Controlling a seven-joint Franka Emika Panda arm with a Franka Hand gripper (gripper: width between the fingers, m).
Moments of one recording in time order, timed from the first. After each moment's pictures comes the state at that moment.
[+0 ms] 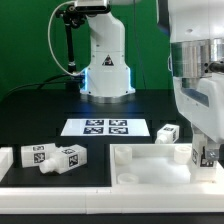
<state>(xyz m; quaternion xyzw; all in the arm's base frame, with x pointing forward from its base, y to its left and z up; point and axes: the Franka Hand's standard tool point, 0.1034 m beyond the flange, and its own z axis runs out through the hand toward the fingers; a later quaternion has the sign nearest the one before) 0.640 0.116 0.068 -0.72 0.69 -0.01 0.07</state>
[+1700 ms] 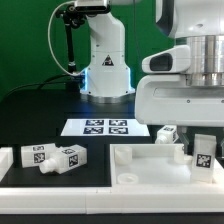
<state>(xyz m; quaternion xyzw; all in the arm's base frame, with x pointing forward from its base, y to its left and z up) 0.649 0.109 0.071 -0.97 0.22 -0.07 0.03</state>
